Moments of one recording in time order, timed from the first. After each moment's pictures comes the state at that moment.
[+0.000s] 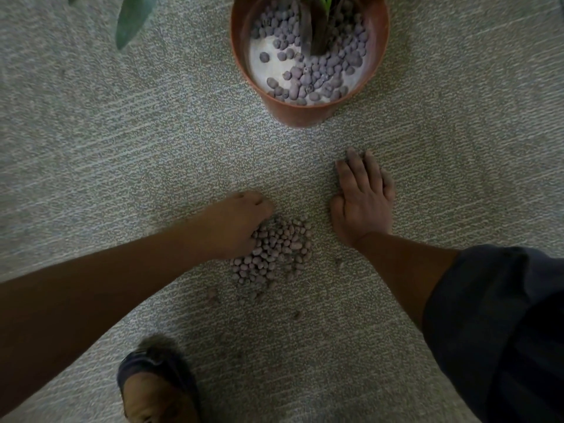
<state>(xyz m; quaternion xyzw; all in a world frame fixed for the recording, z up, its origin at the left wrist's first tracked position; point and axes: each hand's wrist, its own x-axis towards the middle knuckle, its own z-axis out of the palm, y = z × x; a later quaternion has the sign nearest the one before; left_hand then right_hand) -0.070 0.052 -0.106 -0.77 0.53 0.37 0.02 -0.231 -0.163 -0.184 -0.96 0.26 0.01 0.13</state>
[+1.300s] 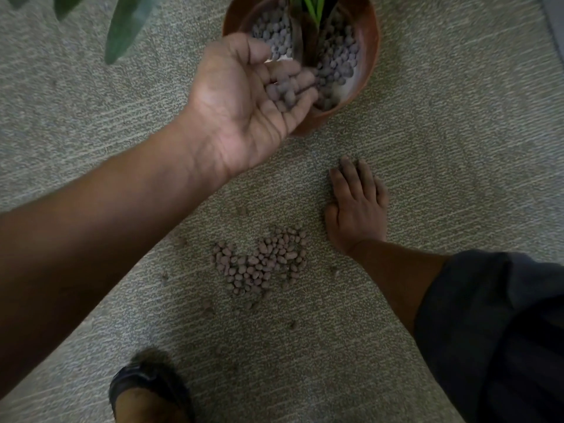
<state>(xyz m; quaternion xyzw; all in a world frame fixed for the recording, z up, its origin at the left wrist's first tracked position) -0.019 -0.068 0.021 -0.45 -0.16 0.50 -0.72 -0.231 -0.164 -0.182 -0.96 0.26 0.02 0.11</state>
